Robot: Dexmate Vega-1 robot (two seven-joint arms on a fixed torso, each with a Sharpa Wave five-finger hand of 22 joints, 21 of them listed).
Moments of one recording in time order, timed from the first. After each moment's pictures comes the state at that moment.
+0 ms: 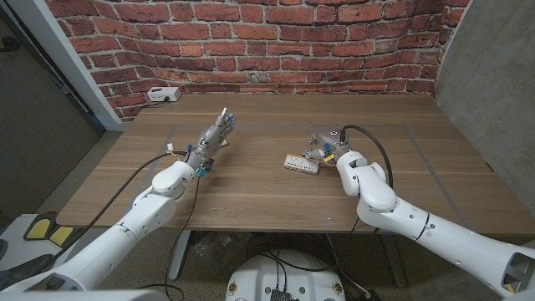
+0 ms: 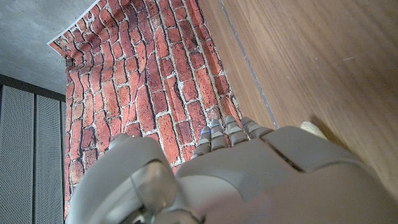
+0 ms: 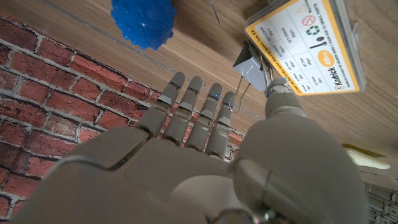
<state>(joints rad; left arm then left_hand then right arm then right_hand) 0.98 0.64 0.37 -1.50 -0.63 -0.29 -0.08 0.47 0.12 -0.30 0.08 0.30 0.02 0.03 0.20 0.18 0.07 0.00 0.21 0.19 0.03 0.01 0.19 0.18 -0.10 0.01 0.21 0.18 -0.80 -0.74 -0.88 -2.03 -1.01 -0.75 0.26 0.78 0.01 0.32 -0.14 0.18 0.66 -0.15 0.19 0.21 0.62 -0.12 0.19 0.20 0.59 -0.06 0.17 0.18 0.51 0.02 0.21 0.19</state>
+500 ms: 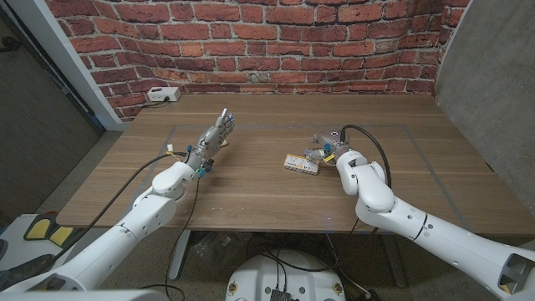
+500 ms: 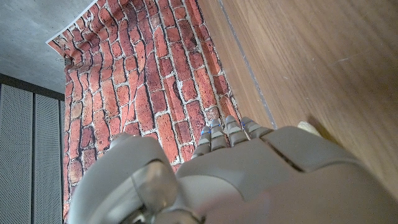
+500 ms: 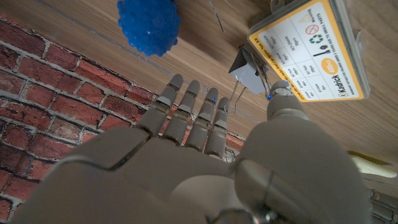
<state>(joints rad) 0.98 0.64 0.37 -1.49 -0.63 -0.29 -0.08 0.48 0.13 -0.30 0.08 0.30 0.02 0.03 0.20 0.18 0.07 0.00 0.21 0.19 0.03 0.01 0.19 0.18 -0.10 0.01 0.21 0.18 -0.81 -0.72 -0.86 -2.02 -1.04 -0.75 0.31 0.73 -0.01 0.31 -0.12 0.18 0.52 -0.10 0.17 0.21 0.54 -0.08 0.19 0.20 0.51 -0.03 0.17 0.19 0.47 0.05 0.20 0.19</state>
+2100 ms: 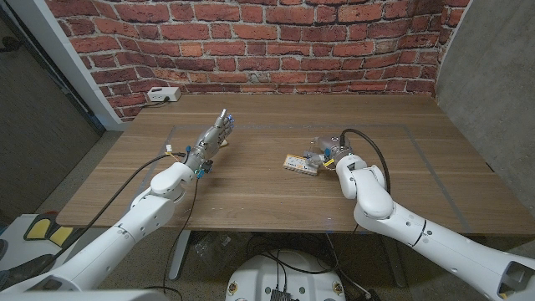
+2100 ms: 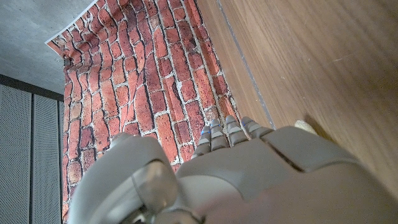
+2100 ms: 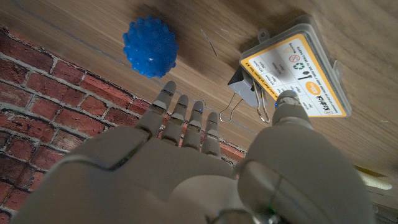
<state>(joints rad) 0.99 0.65 0.36 -1.51 -0.63 -0.28 -0.08 0.48 0.13 -0.30 0.09 0.30 0.02 0.03 0.20 0.18 0.07 0.00 0.21 0.19 0.03 0.01 0.19 0.18 -0.10 0.01 0.21 0.18 -0.86 -0.70 -0.84 -2.05 -1.11 -0.78 0.39 0.60 -0.07 0.24 -0.10 0.21 0.20 -0.01 0.17 0.21 0.27 0.04 0.19 0.20 0.25 0.05 0.17 0.19 0.34 0.09 0.20 0.19</state>
